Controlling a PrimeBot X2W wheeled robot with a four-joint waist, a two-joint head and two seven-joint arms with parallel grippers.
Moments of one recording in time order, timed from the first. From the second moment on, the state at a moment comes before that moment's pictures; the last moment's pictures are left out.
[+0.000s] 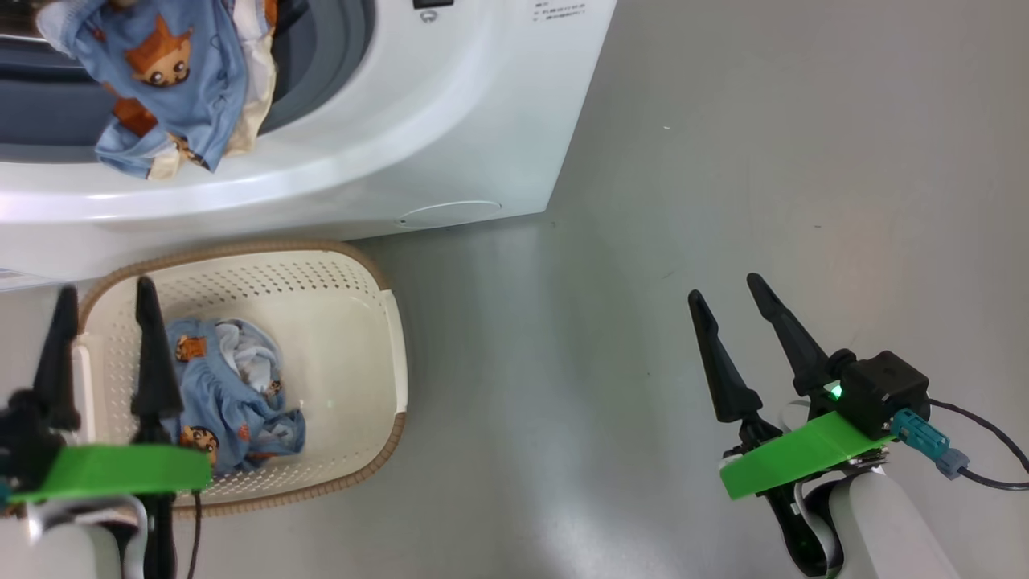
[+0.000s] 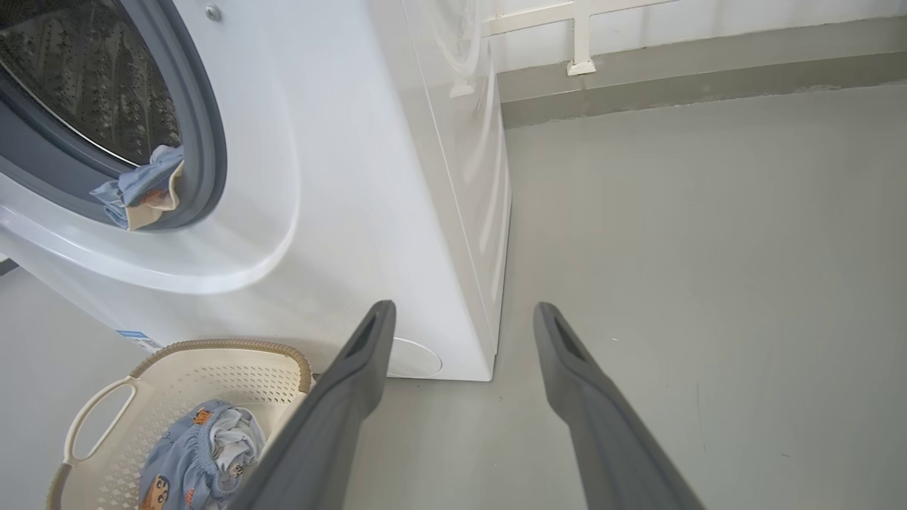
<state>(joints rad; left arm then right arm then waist) -0.26 0.05 0.19 0.12 -0.16 -0.11 -0.26 -0.26 -0.07 0.13 0.17 0.25 0.13 -0.26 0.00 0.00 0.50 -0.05</state>
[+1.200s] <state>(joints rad) -0.03 0.04 0.09 0.07 -0.22 0.00 -0.26 -0.24 -0.09 0.15 0.18 0.25 0.13 -0.26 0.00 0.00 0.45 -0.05</state>
